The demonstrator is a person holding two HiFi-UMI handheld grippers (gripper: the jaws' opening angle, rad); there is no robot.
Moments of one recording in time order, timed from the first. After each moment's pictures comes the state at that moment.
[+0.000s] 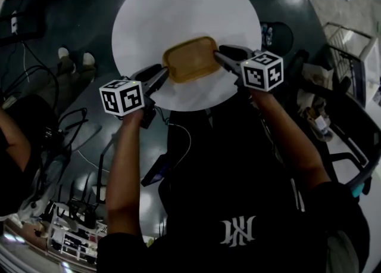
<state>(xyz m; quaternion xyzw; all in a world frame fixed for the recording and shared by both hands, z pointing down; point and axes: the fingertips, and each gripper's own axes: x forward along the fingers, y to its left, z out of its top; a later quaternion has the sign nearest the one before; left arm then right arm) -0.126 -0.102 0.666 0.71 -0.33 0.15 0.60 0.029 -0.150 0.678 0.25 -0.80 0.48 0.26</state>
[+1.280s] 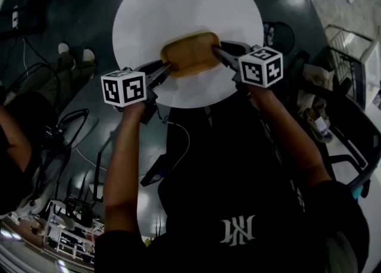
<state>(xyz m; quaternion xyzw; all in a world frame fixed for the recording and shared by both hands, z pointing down) -0.113 -0.100 0.668 0.70 -0.31 0.16 0.62 0.015 -0.156 0.677 0.25 -0.80 0.47 0.26</state>
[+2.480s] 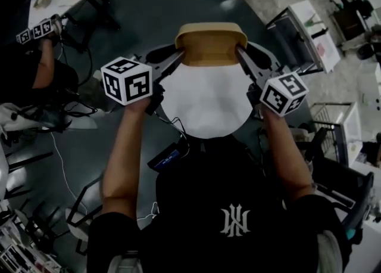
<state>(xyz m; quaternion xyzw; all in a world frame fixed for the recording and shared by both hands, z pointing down) -0.183 -0.174 0.343 0.87 -0.40 0.00 0.30 -0.048 -0.215 0.320 0.28 -0.95 0.14 0.07</state>
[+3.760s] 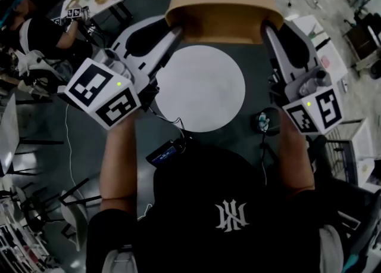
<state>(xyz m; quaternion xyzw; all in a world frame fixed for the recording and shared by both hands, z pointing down) -0.075 -0.085 0.090 0.88 -0.47 -0.02 0.01 0.060 -0.127 0.073 0.23 -0.96 -0.09 -0.13</state>
